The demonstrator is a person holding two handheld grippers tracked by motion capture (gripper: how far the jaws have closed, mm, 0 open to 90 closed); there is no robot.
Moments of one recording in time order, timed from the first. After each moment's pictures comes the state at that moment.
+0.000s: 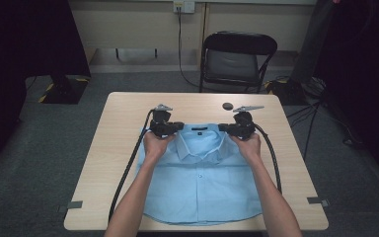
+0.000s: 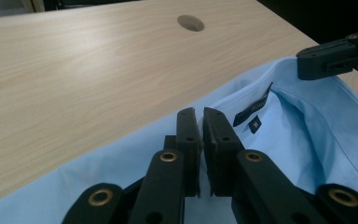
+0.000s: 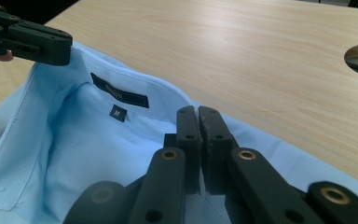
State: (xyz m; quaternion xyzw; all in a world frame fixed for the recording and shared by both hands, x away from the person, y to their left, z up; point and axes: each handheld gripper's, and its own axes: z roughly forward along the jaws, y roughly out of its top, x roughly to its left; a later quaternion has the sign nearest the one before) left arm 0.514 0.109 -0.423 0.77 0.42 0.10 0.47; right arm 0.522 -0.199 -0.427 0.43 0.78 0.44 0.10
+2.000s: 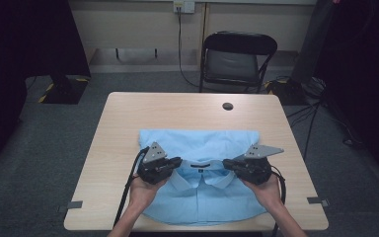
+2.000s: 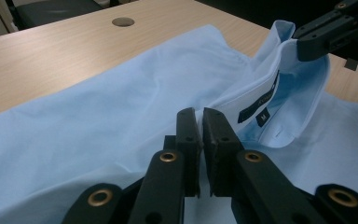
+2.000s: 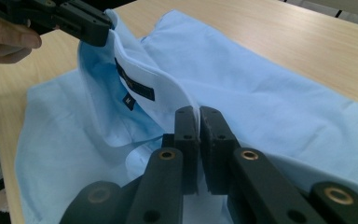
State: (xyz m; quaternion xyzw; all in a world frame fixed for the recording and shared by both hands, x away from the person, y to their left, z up) left arm 0.352 0.117 -0.412 0.80 0.32 0.15 0.49; right arm 0.359 -0.207 -0.403 0.30 0.82 0.47 0.13
